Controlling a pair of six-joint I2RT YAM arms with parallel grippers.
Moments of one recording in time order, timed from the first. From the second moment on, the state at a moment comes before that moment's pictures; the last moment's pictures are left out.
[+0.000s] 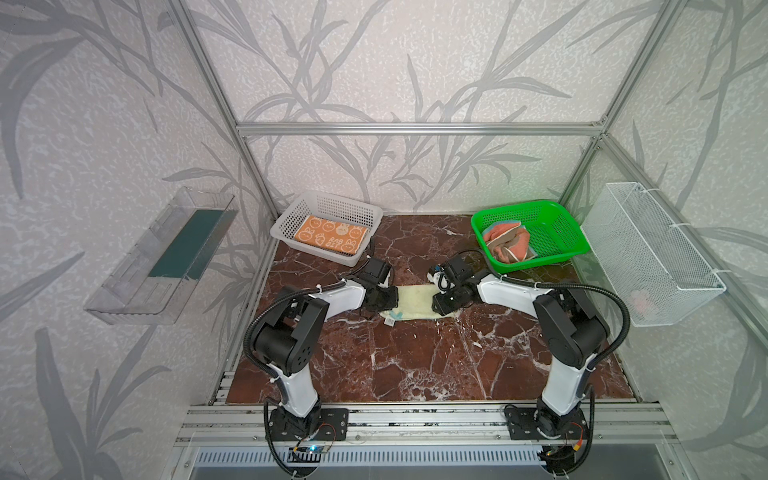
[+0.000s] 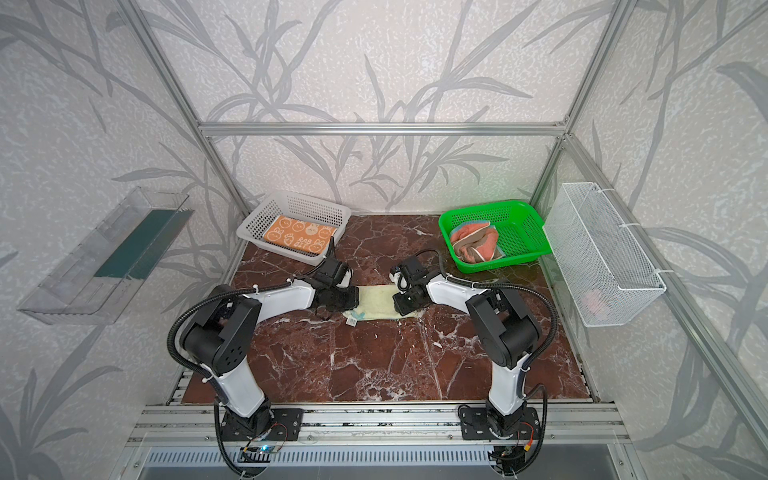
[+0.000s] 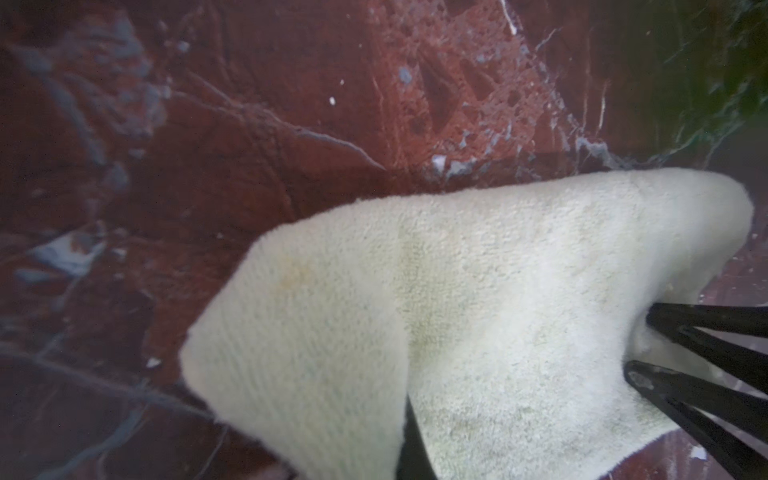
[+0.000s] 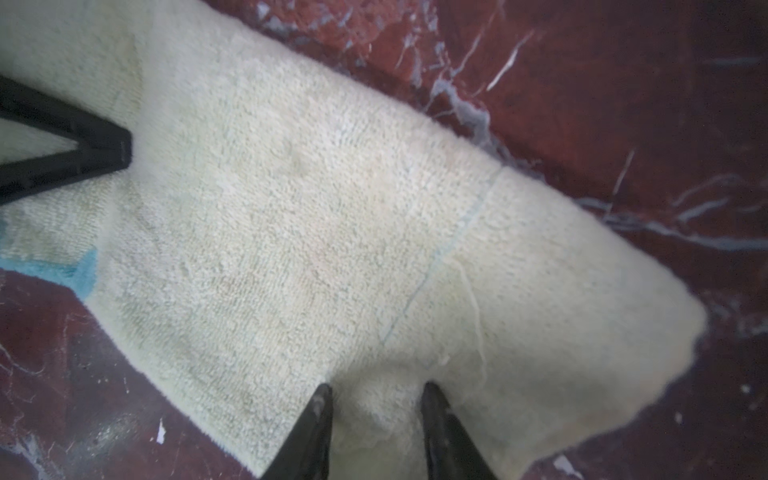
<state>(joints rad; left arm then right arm) -0.46 1.78 1.01 -0.34 0.14 -0.50 0.58 1.85 1.11 -0.39 -0.21 0.11</state>
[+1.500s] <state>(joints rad) -0.24 2.25 2.44 -1.18 -0.52 0.30 0.56 1.55 0.68 0.30 -0.19 -0.08</state>
